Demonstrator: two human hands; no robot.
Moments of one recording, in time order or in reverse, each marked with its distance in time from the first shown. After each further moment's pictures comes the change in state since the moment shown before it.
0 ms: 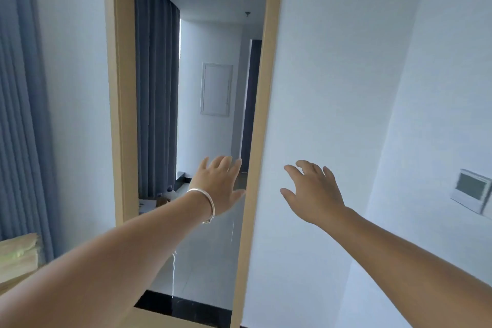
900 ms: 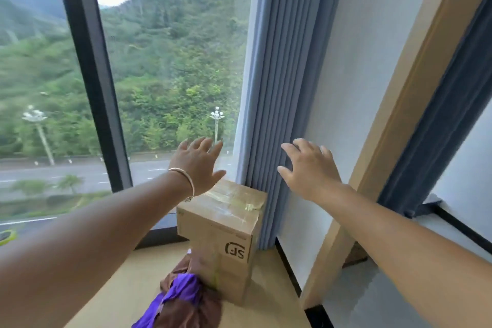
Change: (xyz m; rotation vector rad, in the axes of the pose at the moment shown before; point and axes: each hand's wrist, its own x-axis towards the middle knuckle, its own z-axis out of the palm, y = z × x) left_hand -0.143 -0.510 0.160 0.459 -0.348 -1.025; right_hand 0.378 -0.571 0.194 0.511 0.025 -1.009
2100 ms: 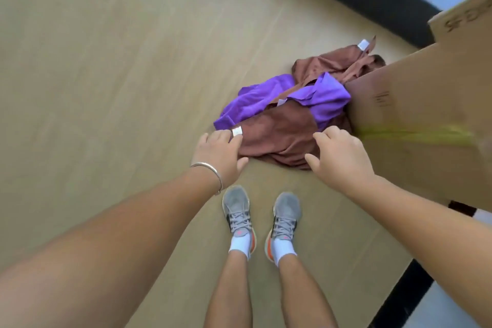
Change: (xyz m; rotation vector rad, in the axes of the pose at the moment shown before) left_hand -0.336 -0.106 0.667 -0.397 -0.947 -0.817; right_hand 0.006 -0.377 0.723 0.056 -0.877 -0.803
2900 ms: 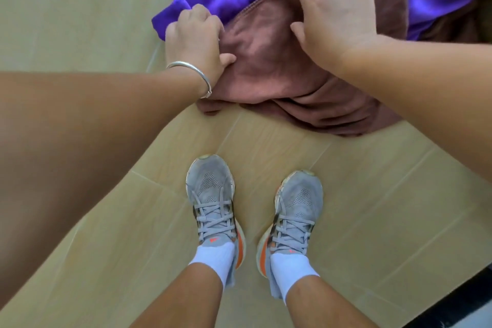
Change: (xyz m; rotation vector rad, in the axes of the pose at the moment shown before) left_hand 0.220 -0.034 0.299 -0.121 0.173 -0.224; right_hand 0.246 -0.002 0.285 -0.105 0.307 -0.241
